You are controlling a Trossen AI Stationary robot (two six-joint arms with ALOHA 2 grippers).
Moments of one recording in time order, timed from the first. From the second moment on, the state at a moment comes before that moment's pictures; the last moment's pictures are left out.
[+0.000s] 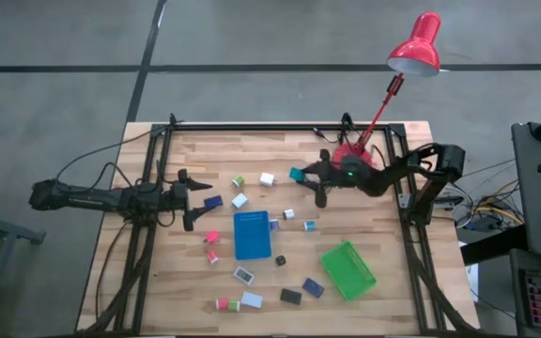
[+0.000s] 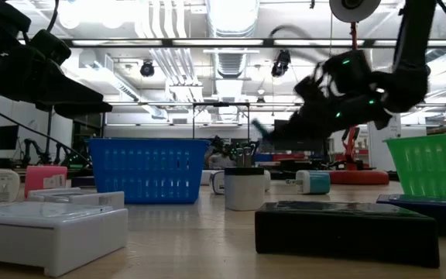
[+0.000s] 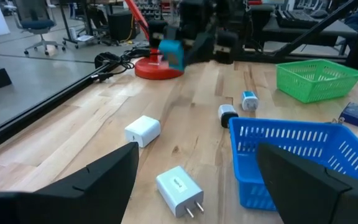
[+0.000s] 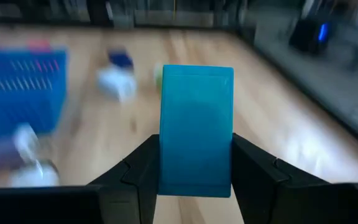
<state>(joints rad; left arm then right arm) -0.05 0.27 0.01 0.05 -0.26 -0.05 -0.36 1.71 0.37 1.16 -0.20 -0.11</state>
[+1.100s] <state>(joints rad) -0.05 0.81 0.01 0.93 -0.13 0.02 -0.19 1.98 0.58 1.54 -0.32 -0.12</state>
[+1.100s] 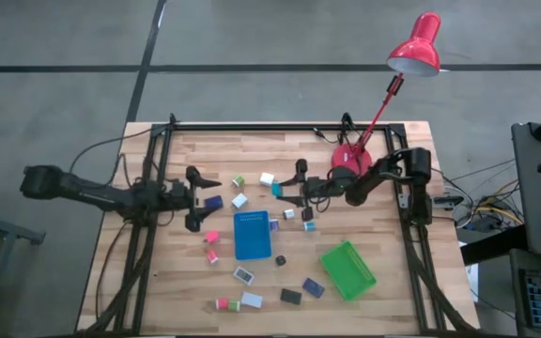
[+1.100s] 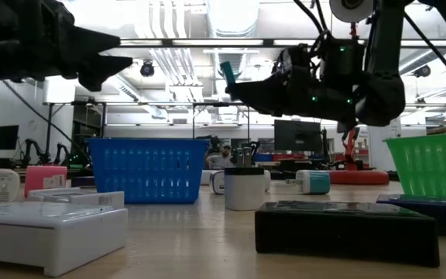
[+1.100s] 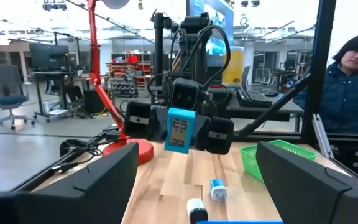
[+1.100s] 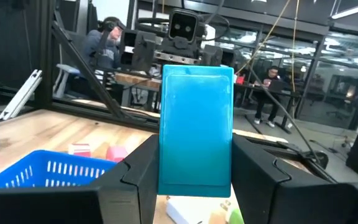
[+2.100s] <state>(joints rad) -0.01 1.71 0.52 1.21 -0.04 0.11 -0.15 1.97 0.60 1.50 -0.32 -0.13</state>
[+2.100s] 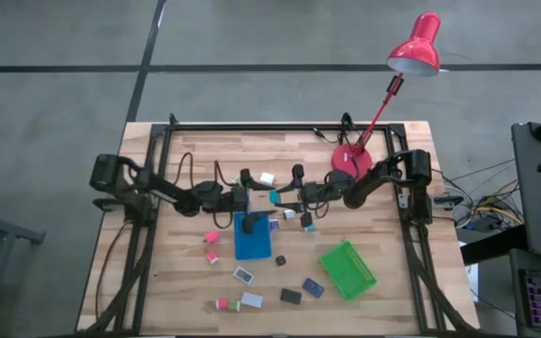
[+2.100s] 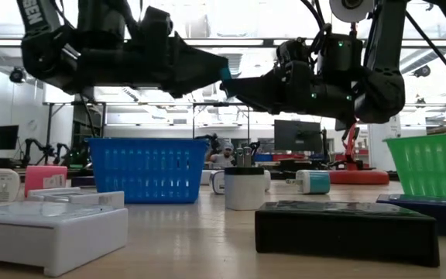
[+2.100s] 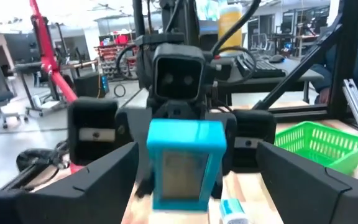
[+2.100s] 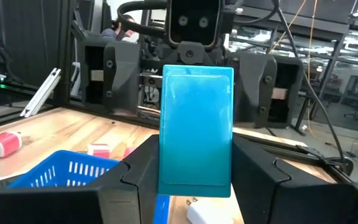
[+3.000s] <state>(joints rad) -0.01 1.83 0.57 1.33 -0.08 0.23 -0.15 1.97 0.60 1.49 -0.34 -0.13</state>
